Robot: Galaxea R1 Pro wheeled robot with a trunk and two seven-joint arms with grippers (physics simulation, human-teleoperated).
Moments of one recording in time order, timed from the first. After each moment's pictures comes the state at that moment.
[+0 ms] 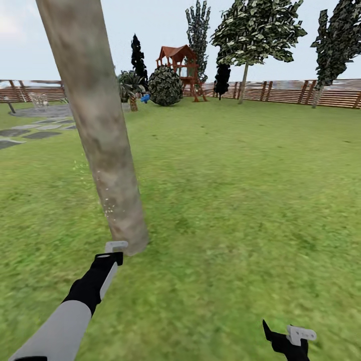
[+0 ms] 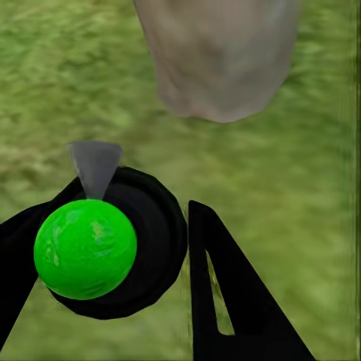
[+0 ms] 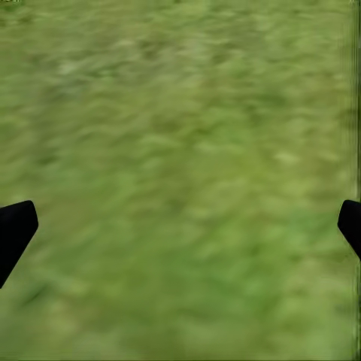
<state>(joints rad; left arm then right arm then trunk) -0.69 0.00 0.04 -0.71 0.00 0.45 0.28 -0.31 -0.08 -0.71 -0.41 0.34 -0.48 0.32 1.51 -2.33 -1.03</state>
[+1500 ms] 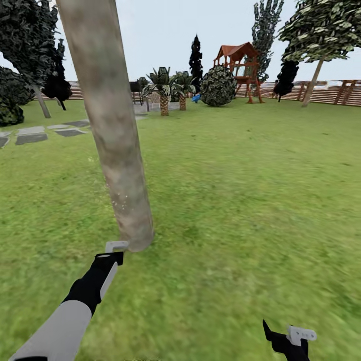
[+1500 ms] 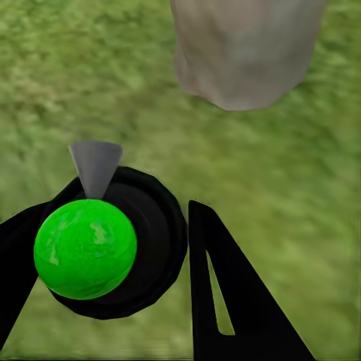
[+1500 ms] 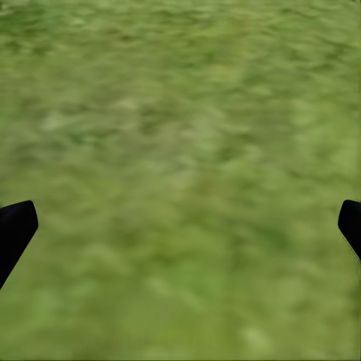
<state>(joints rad) -0.69 0.00 0.04 -0.71 0.01 0.45 0.28 -0.31 -0.08 -0.71 -0.41 0.34 -0.48 0.32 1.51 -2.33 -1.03</state>
